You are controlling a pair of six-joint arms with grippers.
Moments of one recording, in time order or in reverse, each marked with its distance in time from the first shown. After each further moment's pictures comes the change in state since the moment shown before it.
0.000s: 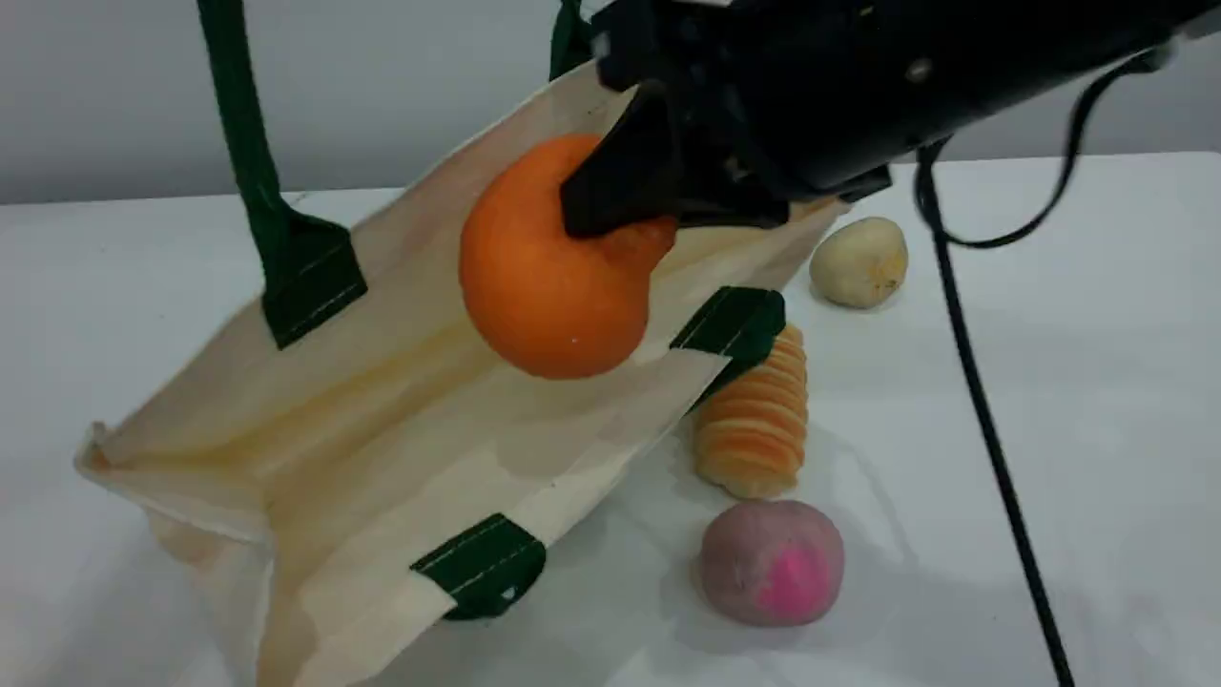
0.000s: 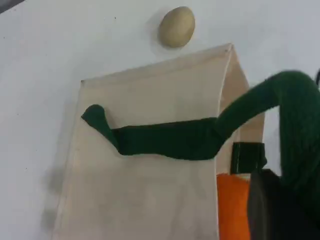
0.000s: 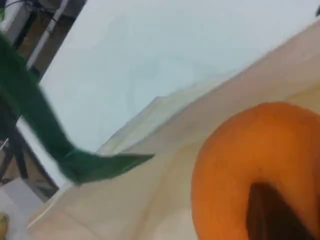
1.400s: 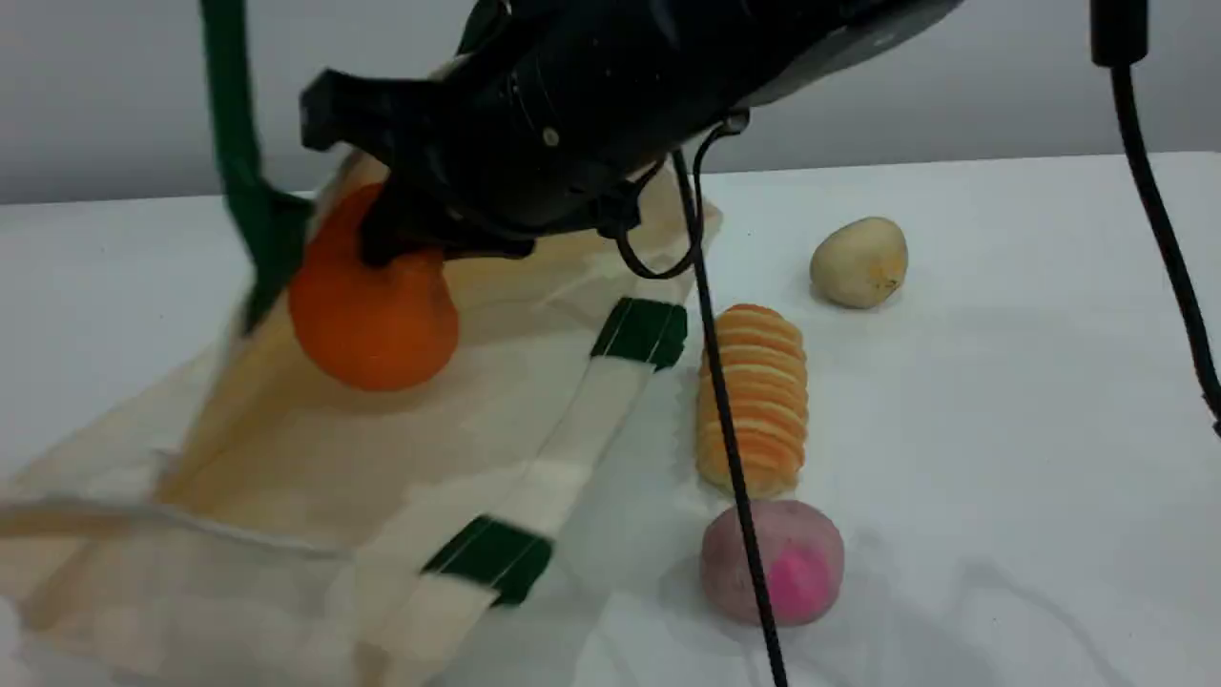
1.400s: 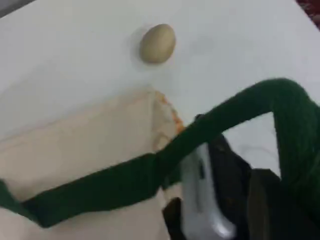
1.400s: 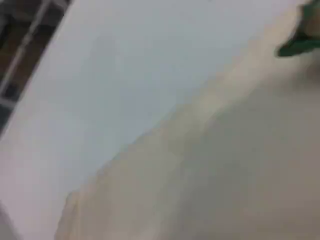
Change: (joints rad) left arm 0.000 0.000 0.000 -0.082 -0.017 0.023; right arm 0.178 0.316 -0.372 -0.003 -0.234 0.173
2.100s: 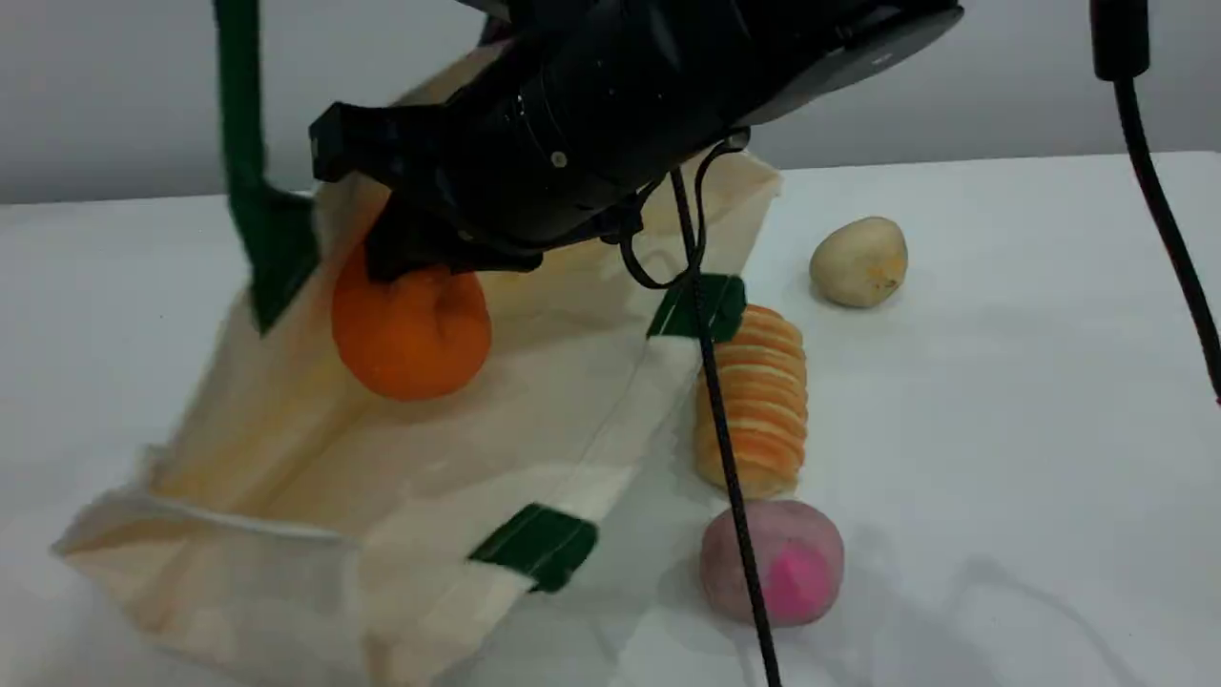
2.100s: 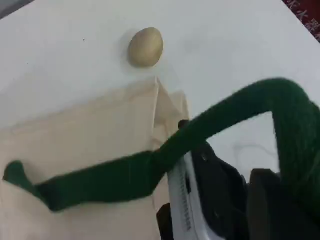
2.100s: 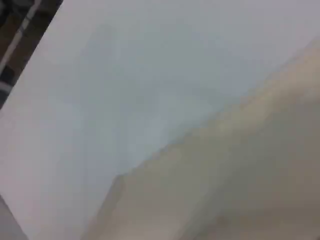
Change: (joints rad) left arm 0.000 0.001 0.000 -0.020 0.002 0.036; right arm 0.000 0.009 0.000 0.000 0.059 -0.088
